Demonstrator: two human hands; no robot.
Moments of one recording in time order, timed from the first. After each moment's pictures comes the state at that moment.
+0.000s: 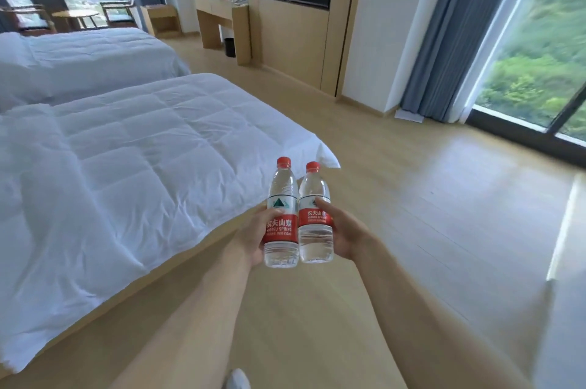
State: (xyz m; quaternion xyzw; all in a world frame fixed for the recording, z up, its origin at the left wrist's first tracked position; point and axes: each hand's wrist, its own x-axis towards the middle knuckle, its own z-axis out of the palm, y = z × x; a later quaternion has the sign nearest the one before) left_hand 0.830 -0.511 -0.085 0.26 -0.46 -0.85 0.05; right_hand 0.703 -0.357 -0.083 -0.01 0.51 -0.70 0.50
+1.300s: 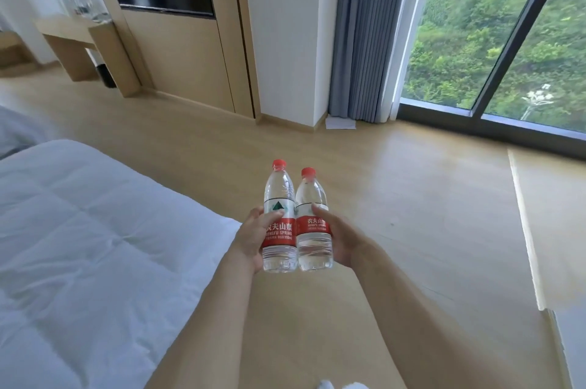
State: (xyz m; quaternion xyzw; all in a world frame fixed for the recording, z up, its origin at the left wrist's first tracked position) left_hand 0.158 -0.608 -0.083 0.24 -0.50 -0.83 -0.04; right_hand 0.102 -0.429 -0.080 0.05 0.51 -0.77 0.37
